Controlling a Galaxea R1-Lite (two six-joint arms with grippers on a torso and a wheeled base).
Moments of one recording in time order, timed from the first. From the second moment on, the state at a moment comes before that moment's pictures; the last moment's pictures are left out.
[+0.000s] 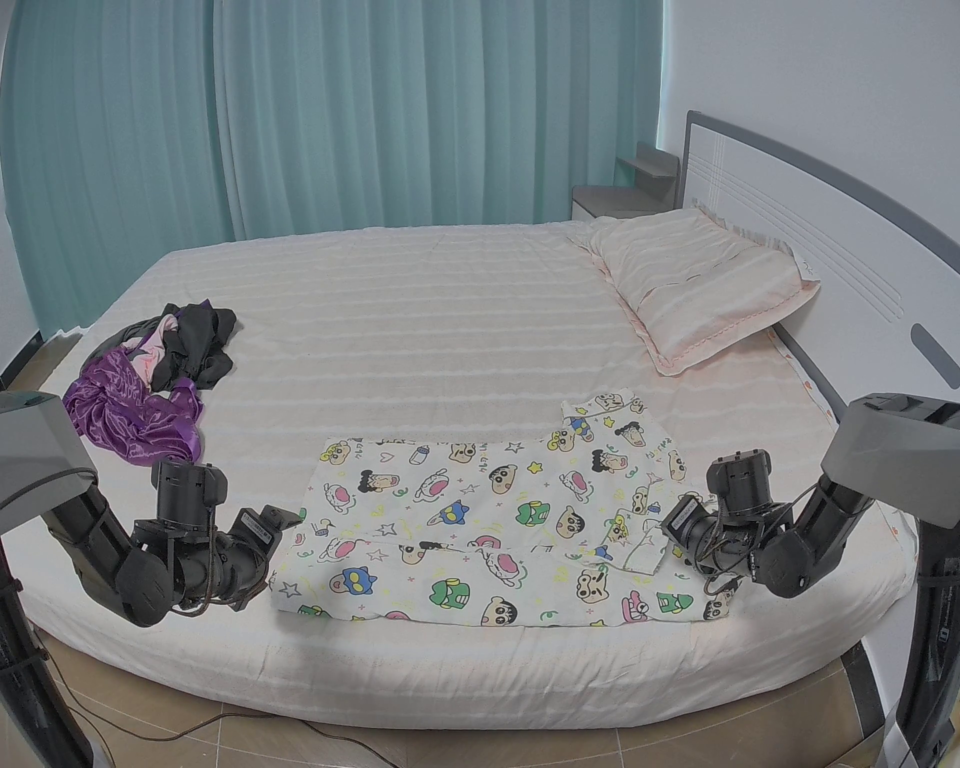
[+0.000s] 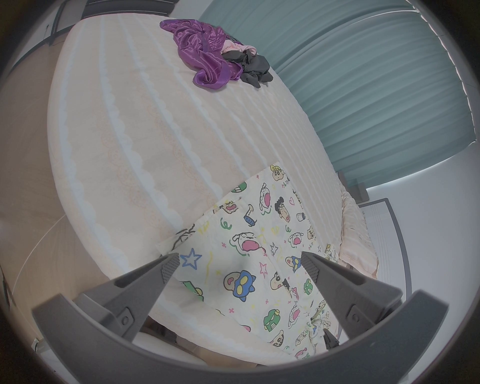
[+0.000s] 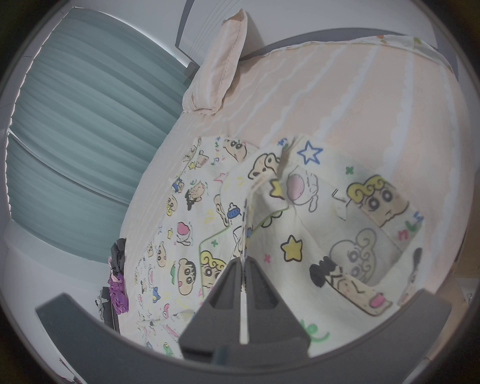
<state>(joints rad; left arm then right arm) -0.14 2.01 -0.52 -0.77 -0.04 -1.10 0.30 2.29 -0.78 -0.84 -0.09 1.02</state>
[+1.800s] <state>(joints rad) -0.16 2.03 -0.50 -0.77 -0.06 -1.10 0.50 1.99 -0.45 -0.85 -0.20 0.96</state>
